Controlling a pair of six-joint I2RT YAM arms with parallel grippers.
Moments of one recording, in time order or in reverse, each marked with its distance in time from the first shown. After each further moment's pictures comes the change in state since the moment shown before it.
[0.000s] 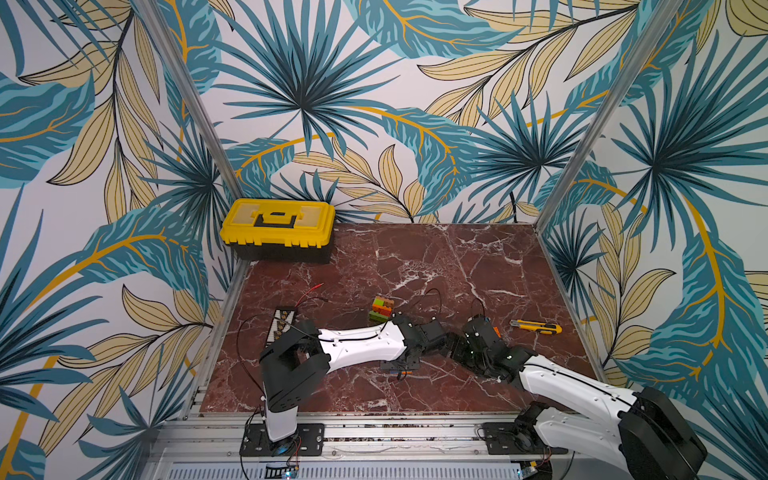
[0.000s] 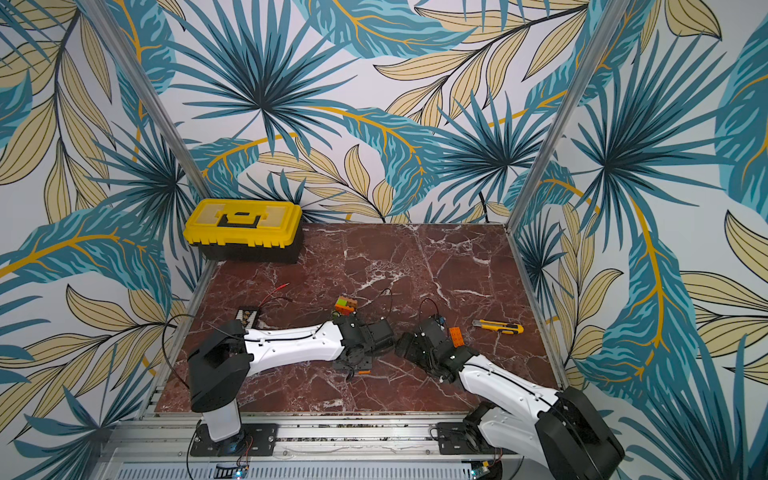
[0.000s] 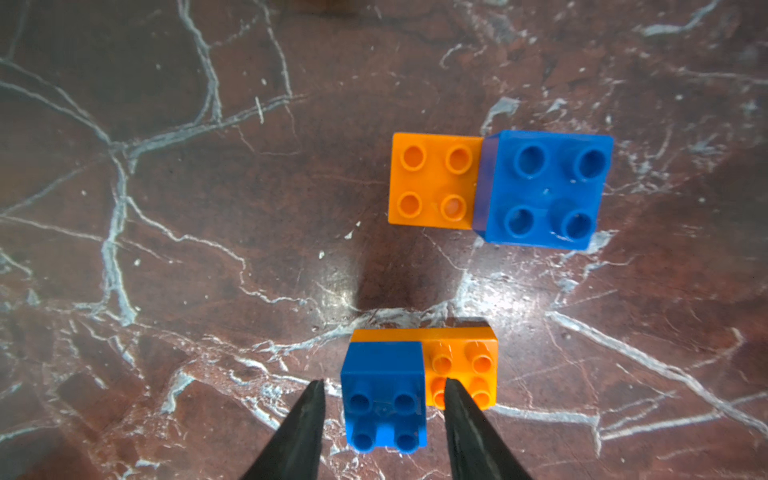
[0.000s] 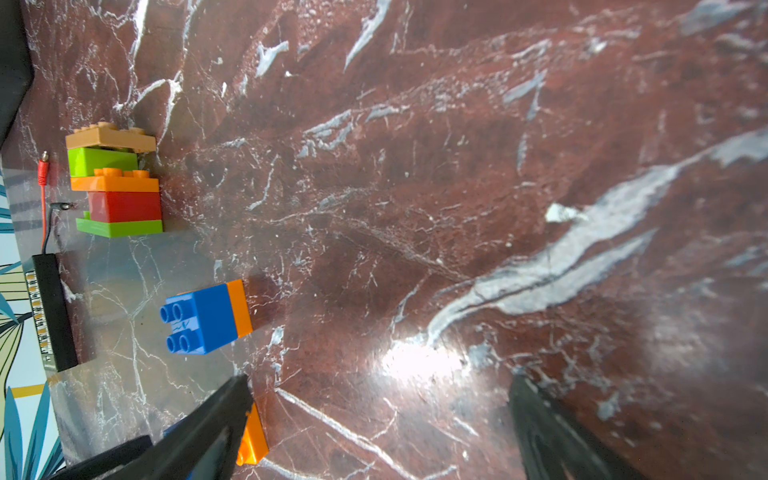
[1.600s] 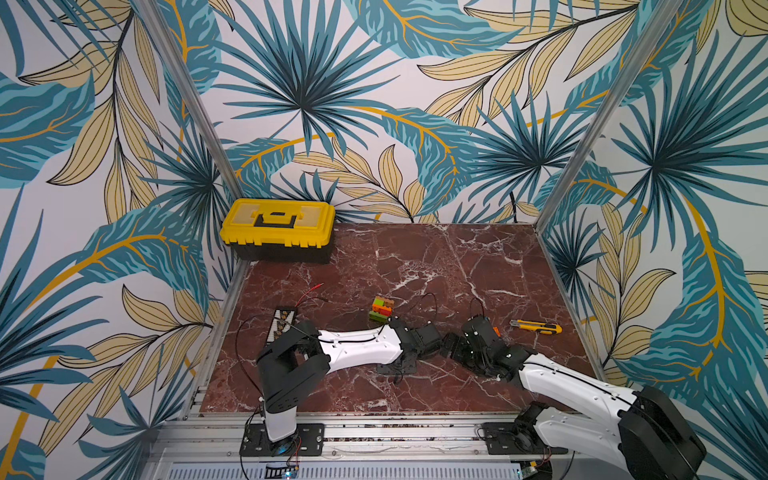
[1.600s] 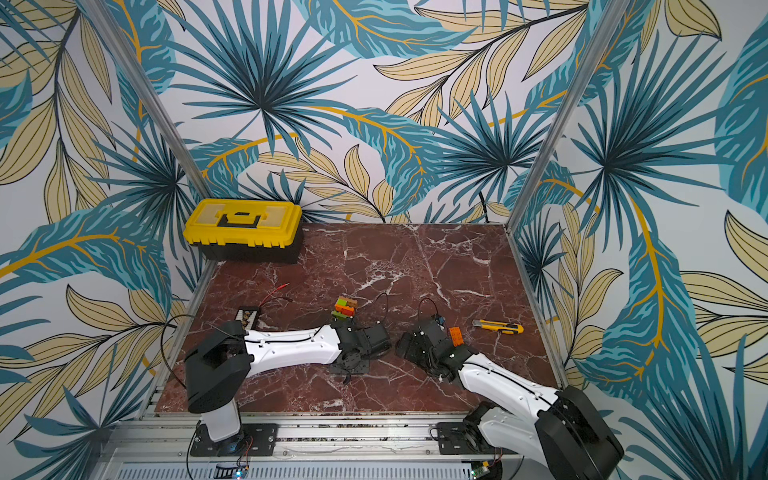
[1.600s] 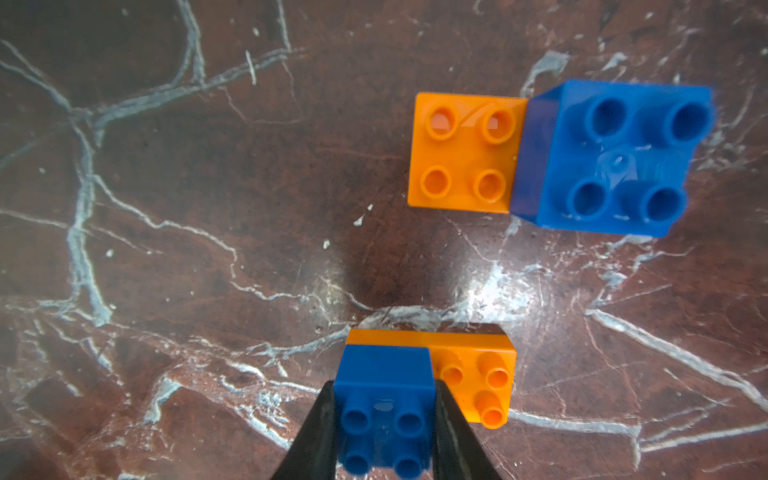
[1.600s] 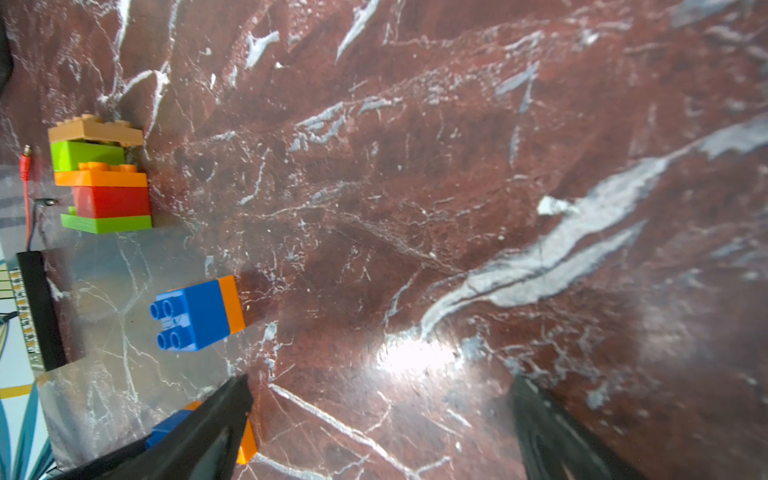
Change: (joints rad) left arm 0.017 -0.008 -0.072 0.062 0.024 0.003; right arm 0.000 0.004 0.023 -0.051 0.003 -0.011
